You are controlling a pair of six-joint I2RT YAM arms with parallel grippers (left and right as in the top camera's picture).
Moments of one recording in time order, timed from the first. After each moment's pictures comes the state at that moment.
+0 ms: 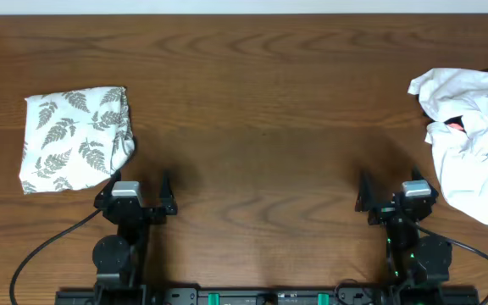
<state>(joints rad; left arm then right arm) -0.02 0.01 0.02 -0.11 0.02 -0.07 0.06 0.01 0.01 -0.07 -0.03 -0.02</state>
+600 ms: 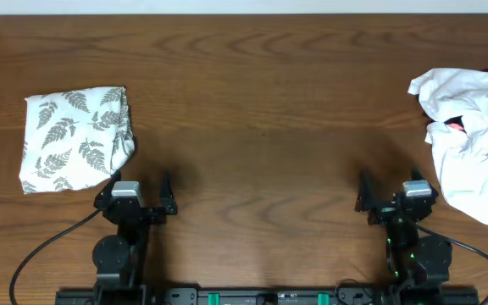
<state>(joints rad) -0.02 0.01 0.02 -0.11 0.02 -0.08 0.06 0.01 0.01 -0.07 -0.03 0.00</state>
